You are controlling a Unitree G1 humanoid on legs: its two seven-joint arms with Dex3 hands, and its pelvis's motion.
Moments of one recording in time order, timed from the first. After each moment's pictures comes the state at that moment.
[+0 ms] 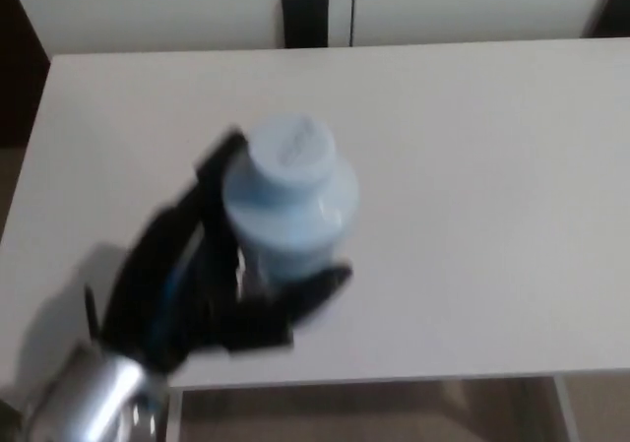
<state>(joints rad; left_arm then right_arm) 0.07 0.19 -0.13 -0.71 -0.29 0.39 -0.14 -0.17 -0.42 0.06 1.32 -0.27 -0.14 -0.01</state>
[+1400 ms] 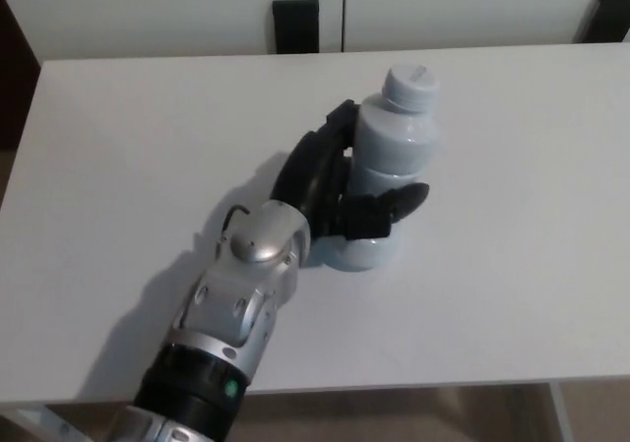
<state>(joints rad) -0.50 -0.05 -0.22 0.40 -0.12 0.23 -0.10 -0.10 -0.40 0.06 1.32 -0.27 -0.15 -0.02</state>
